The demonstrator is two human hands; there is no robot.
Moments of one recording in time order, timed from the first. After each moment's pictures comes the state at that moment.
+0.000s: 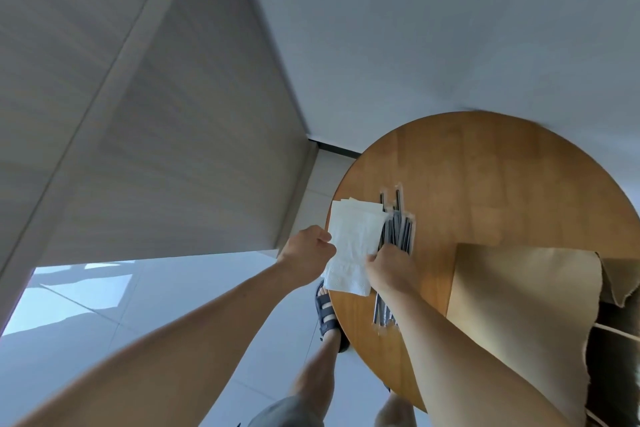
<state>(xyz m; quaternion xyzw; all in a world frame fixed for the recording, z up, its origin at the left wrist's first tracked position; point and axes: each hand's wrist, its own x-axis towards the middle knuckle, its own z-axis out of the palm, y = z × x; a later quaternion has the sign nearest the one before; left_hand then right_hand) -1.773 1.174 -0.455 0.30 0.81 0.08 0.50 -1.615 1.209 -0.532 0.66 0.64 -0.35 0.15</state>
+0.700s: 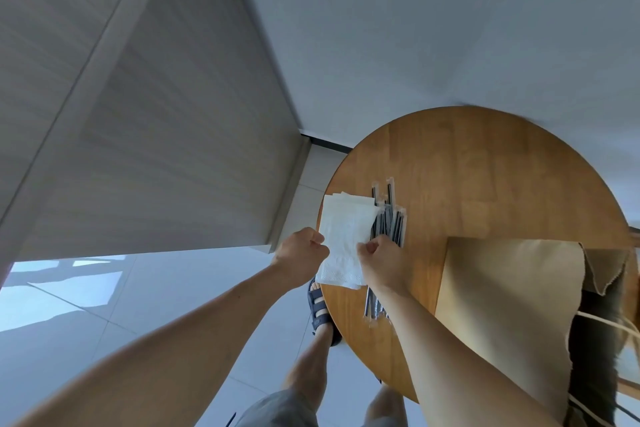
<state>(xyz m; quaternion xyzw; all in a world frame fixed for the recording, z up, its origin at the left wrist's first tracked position) -1.768 1.161 -0.466 0.29 0.81 0.08 0.51 -1.611 1.199 -0.535 0.68 0.62 -0.39 0.02</state>
